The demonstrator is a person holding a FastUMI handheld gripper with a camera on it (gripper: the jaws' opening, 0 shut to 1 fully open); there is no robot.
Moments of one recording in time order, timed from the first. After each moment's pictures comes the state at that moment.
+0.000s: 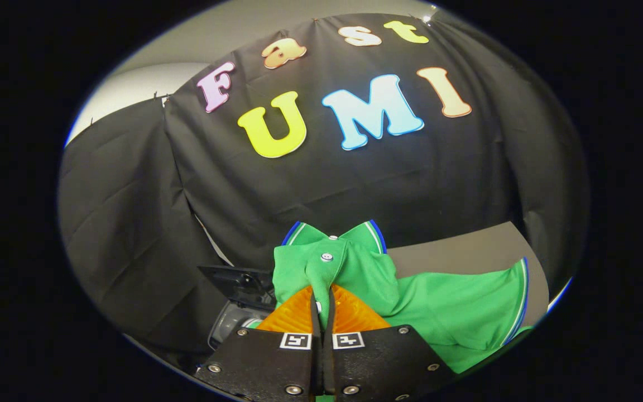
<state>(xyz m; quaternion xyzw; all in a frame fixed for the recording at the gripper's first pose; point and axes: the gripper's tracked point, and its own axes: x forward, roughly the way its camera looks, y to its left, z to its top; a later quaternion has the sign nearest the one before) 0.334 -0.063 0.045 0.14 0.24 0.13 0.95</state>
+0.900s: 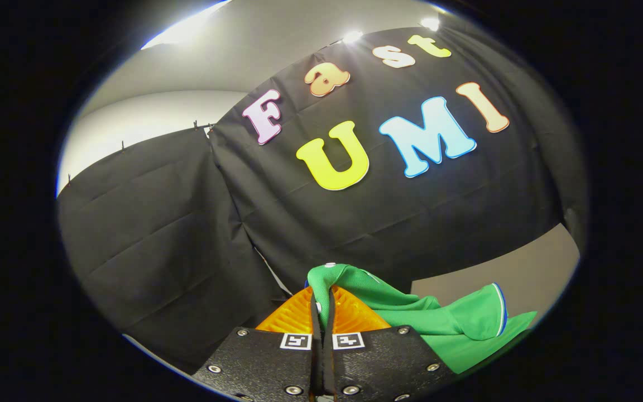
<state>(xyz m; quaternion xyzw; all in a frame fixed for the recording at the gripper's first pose) 0.319 0.081 0.135 0.21 0.15 0.21 0.94</state>
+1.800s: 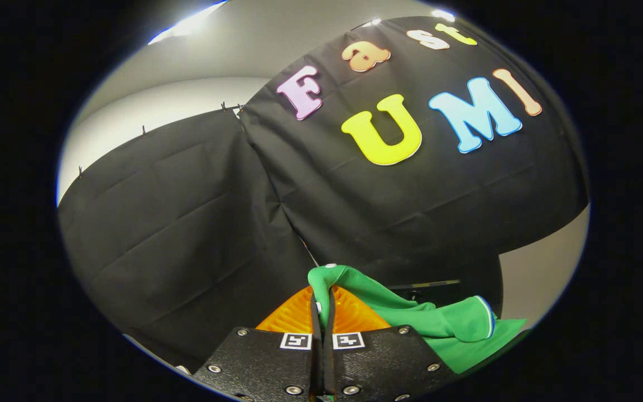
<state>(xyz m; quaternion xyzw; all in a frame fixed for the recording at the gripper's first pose) 0.308 0.235 0.124 0.21 0.19 0.28 0.92</state>
